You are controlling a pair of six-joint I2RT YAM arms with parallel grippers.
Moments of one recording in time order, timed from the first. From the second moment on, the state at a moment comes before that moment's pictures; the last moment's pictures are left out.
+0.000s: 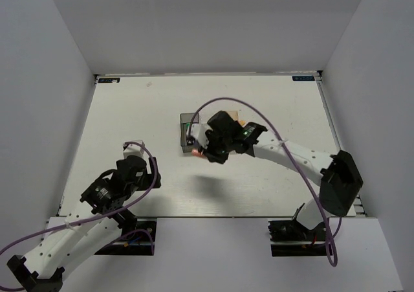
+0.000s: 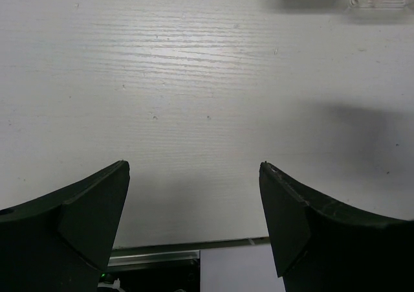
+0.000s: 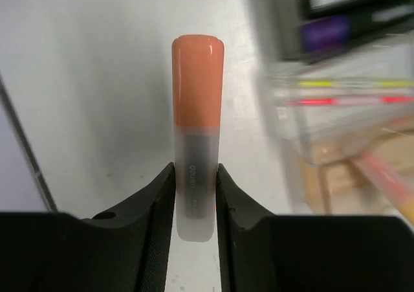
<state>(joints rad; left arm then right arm) -0.68 0.54 0.61 -0.89 -0.36 -0.59 0.96 1.58 1.23 -0.66 -0.24 -0.45</state>
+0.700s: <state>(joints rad) -0.68 0.62 0.61 -0.85 -0.35 -0.59 0.60 1.81 1.45 -0.60 0.04 0.03</state>
